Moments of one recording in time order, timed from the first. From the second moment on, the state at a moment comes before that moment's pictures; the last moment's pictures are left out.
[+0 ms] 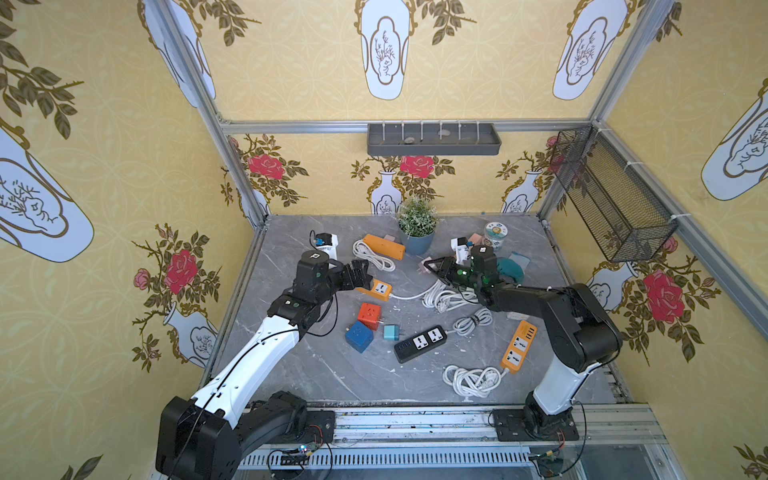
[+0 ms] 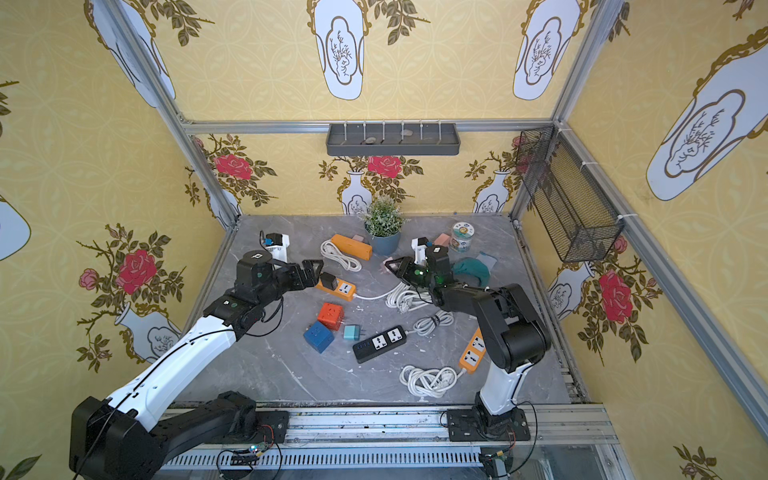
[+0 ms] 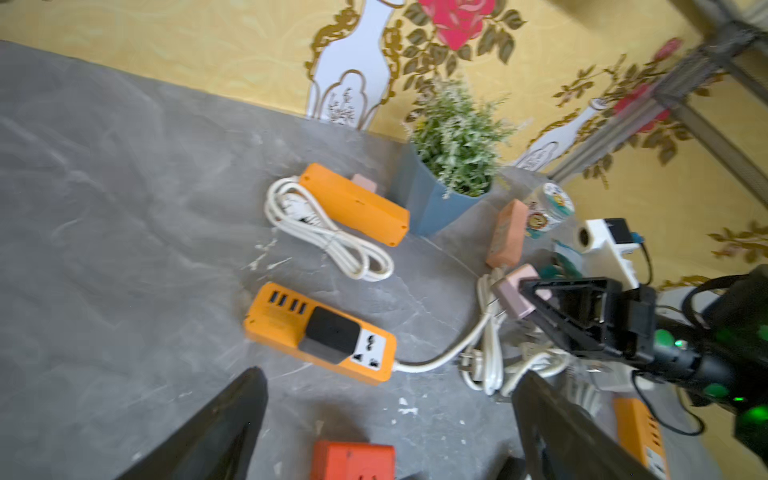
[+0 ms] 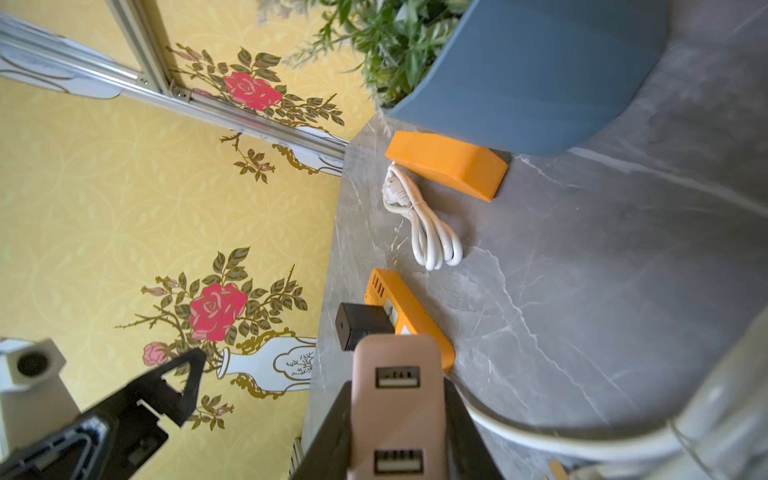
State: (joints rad) left arm -0.39 1.09 0.80 -0.17 0.01 -0.45; right arm 0.45 1.82 0.91 0.50 -0.57 0.96
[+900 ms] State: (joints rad) left arm -0.34 1.03 0.67 -0.16 -0.09 -0.63; right arm 0.52 2.08 1.36 -0.09 -0.32 0.94
